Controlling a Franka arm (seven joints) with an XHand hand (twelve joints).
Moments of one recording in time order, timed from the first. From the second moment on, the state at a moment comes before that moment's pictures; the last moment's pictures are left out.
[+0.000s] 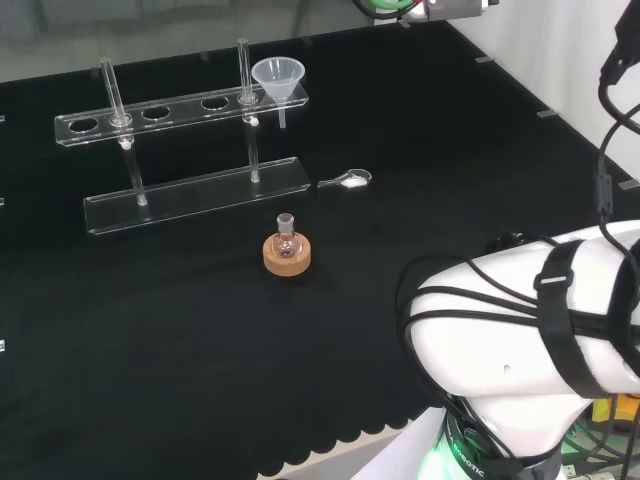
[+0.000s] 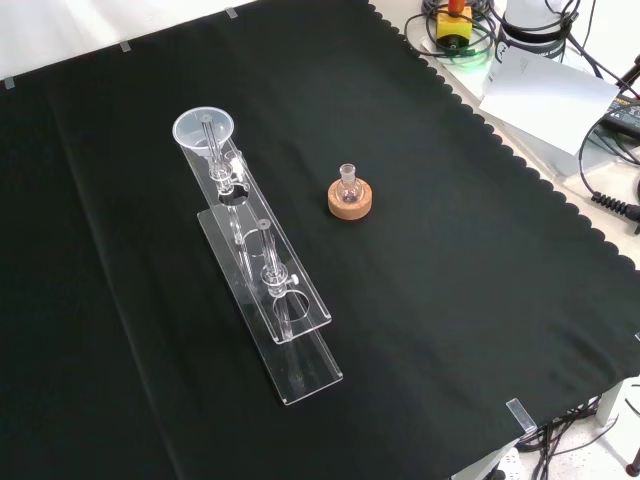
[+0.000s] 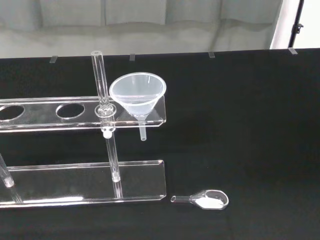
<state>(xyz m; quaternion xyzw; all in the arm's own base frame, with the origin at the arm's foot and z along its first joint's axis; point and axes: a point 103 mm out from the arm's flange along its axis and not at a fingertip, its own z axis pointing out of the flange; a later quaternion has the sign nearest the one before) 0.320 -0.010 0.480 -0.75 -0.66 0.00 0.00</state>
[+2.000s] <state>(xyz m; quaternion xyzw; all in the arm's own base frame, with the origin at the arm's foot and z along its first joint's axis) 0.544 -0.006 0.336 -0.71 -0.69 0.12 0.10</state>
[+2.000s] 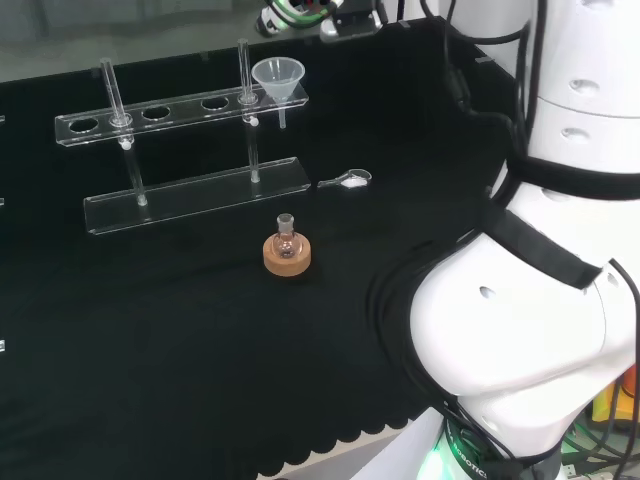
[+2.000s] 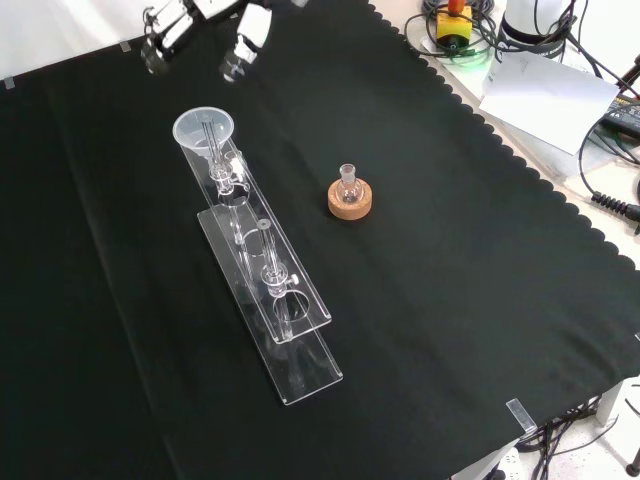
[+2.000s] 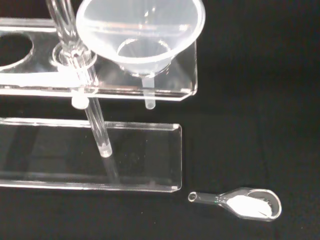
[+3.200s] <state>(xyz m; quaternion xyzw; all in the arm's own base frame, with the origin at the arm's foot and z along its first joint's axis) 0.574 0.014 0.290 -0.69 -0.68 0.23 0.12</state>
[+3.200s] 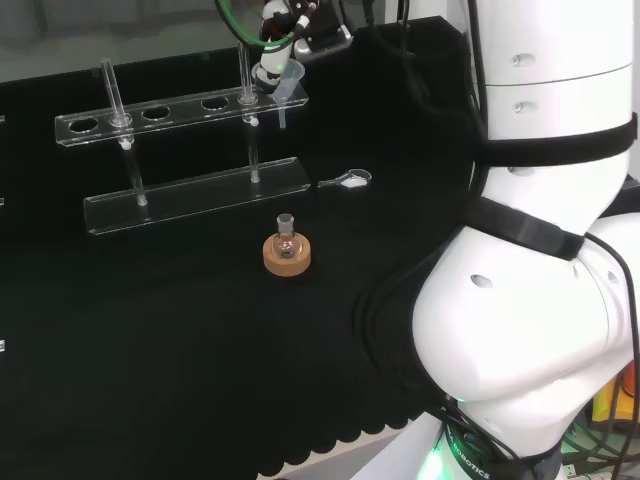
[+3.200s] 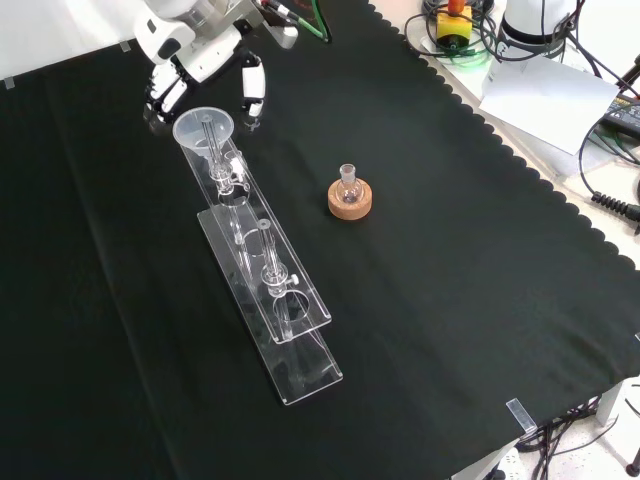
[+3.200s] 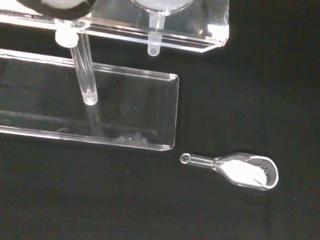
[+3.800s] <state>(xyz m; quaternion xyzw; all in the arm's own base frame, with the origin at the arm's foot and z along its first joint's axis) 0.580 0.015 0.281 -0.68 -0.68 0.25 0.11</state>
